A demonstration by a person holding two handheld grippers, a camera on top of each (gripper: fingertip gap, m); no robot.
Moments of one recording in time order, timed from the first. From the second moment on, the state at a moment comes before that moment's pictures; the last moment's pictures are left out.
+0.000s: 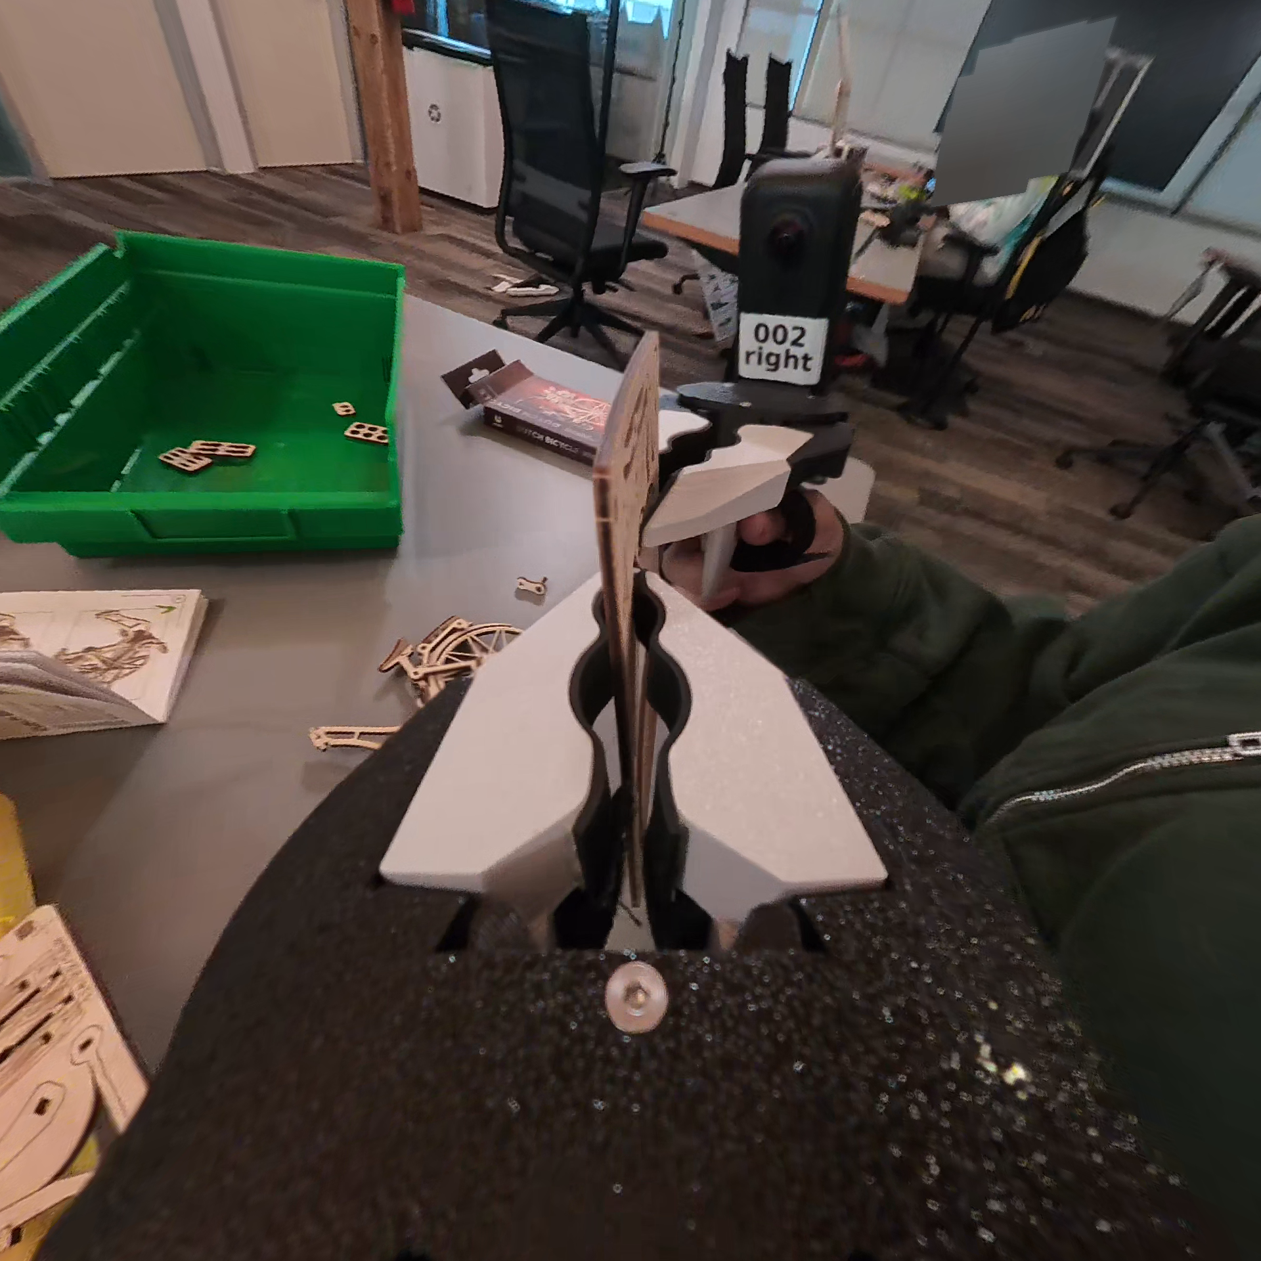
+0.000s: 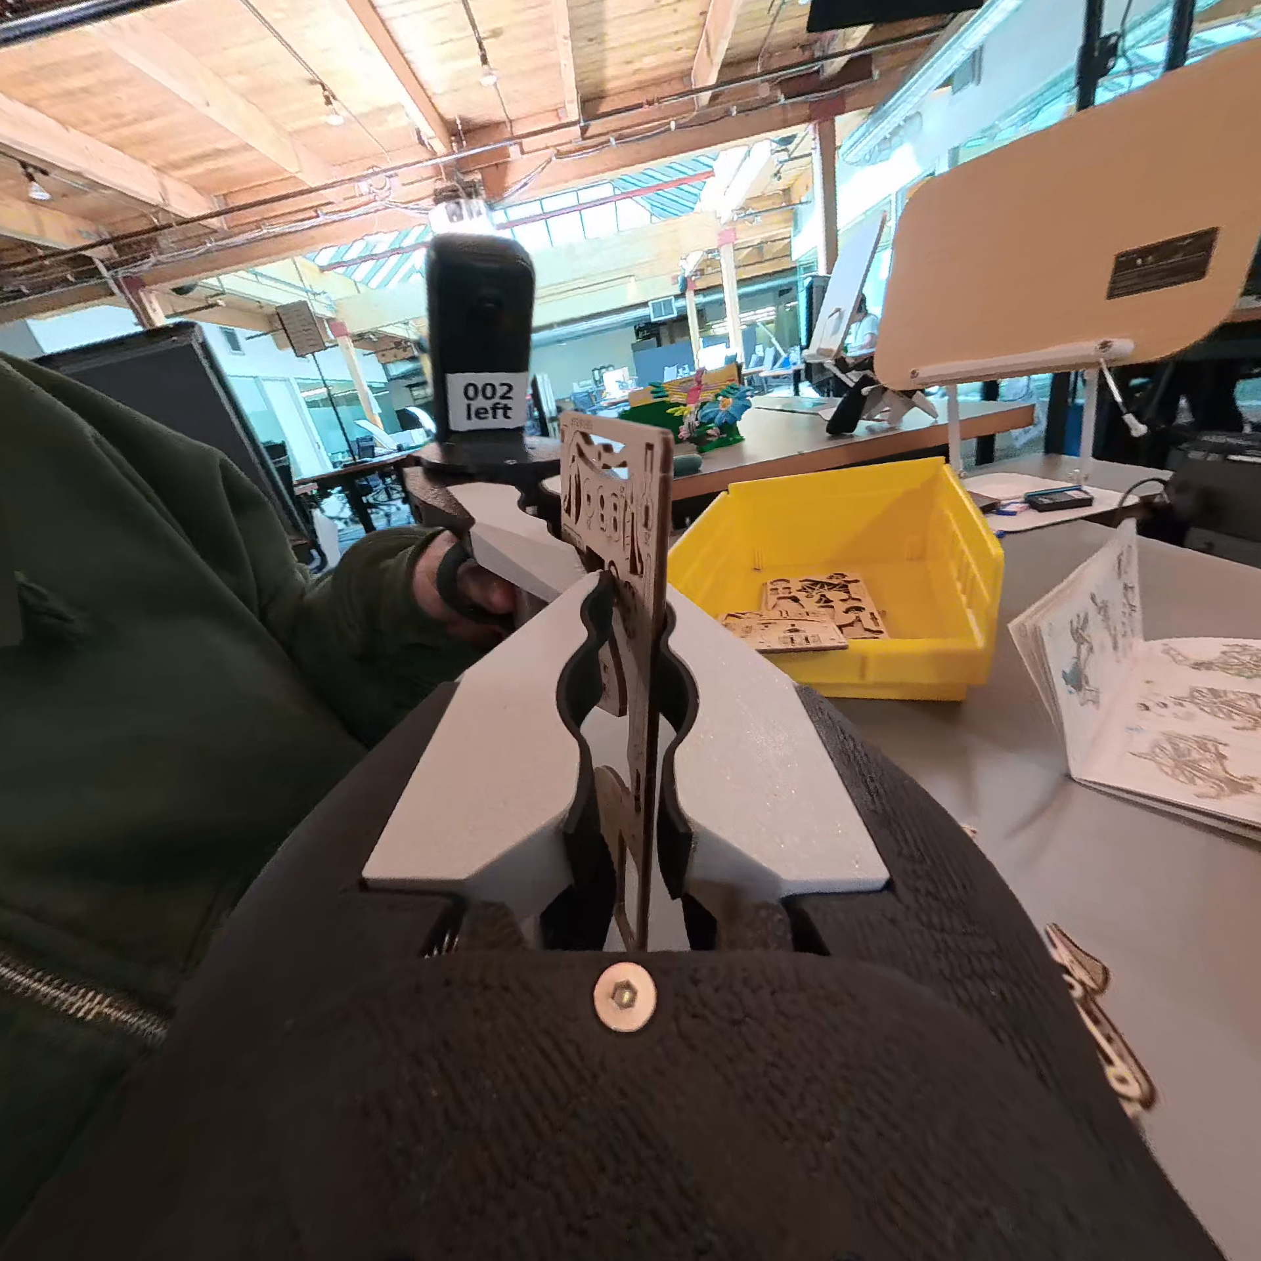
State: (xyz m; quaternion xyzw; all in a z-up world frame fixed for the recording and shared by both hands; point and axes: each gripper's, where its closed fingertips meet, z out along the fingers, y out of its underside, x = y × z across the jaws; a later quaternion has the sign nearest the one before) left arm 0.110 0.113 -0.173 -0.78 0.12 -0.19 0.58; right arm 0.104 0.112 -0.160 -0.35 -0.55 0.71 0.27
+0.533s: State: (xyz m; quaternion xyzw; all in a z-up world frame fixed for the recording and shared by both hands) left arm 0.093 0.119 -0.185 -0.81 0.10 -0.12 0.57; right arm 0.081 0.122 -0.175 -0.38 -0.53 0.70 0.30
